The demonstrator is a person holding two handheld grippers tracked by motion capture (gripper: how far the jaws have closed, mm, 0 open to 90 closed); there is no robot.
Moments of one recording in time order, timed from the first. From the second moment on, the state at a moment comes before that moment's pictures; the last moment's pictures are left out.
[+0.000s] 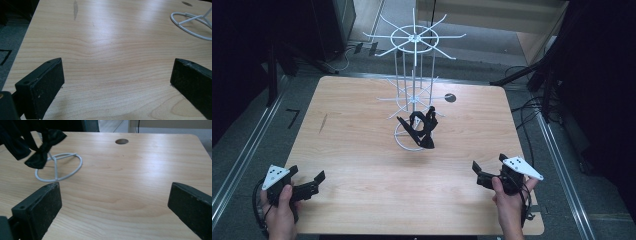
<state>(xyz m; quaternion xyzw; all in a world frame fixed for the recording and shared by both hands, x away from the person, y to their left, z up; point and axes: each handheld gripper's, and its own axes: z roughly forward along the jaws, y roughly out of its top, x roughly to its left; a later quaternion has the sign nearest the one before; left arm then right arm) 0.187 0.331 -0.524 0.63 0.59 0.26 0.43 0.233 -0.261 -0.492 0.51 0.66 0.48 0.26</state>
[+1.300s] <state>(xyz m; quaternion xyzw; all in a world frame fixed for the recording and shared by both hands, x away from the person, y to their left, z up) 0.188 0.331 -0.524 0.64 0.59 0.26 0.43 0.184 -0.390 -0.546 0.61 0.60 0.45 0.25</state>
